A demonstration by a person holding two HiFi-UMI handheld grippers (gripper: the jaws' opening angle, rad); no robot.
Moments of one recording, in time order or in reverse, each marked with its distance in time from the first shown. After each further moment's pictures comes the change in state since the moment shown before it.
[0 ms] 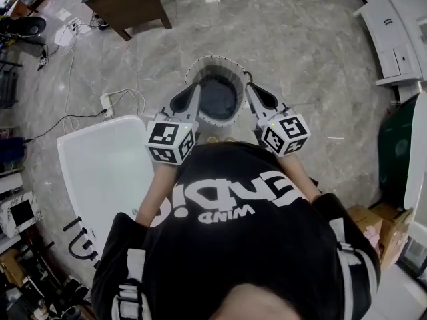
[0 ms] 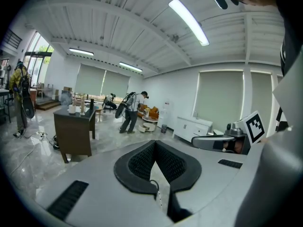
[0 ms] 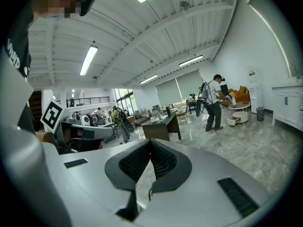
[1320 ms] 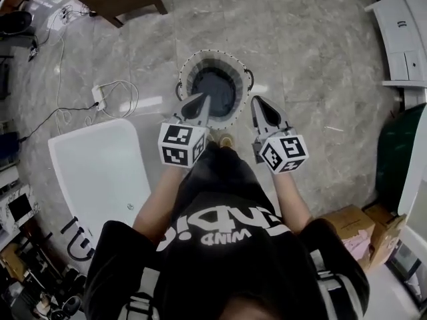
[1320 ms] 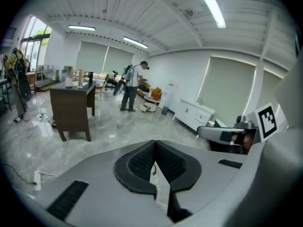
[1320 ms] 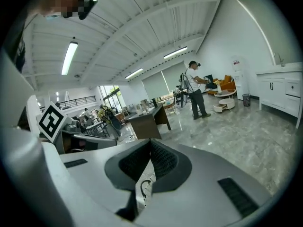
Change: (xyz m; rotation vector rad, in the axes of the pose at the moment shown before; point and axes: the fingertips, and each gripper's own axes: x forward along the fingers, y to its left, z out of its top) left arm 0.093 0.016 -0.094 -0.096 0.253 -0.008; right arm 0.031 -0.069 -0.068 0.129 0.083 -0.131
